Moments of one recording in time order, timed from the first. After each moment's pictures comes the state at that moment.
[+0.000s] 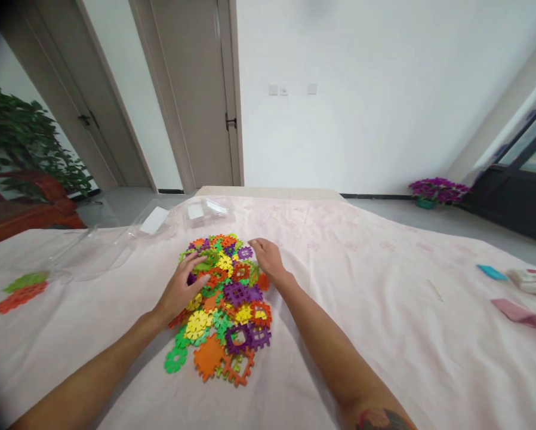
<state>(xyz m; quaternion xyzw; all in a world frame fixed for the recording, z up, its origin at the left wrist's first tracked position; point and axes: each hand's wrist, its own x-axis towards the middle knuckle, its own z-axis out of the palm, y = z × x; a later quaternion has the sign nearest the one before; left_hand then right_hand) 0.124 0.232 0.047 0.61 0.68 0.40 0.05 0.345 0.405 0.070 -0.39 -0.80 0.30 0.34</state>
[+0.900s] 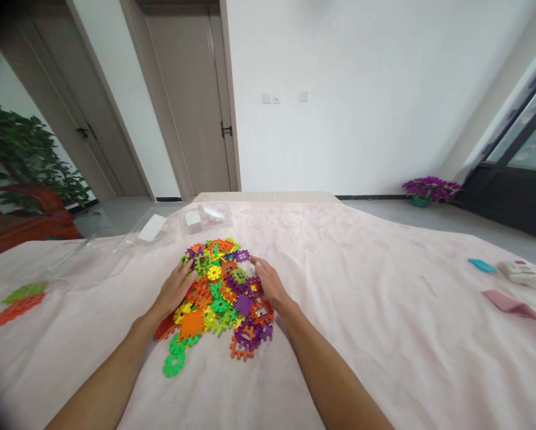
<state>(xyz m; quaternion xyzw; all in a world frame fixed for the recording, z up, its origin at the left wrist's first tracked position) 0.084 0.249 0.019 0.54 0.76 0.35 0.10 0.374 0.367 0.015 -0.35 -0.72 0.44 0.41</state>
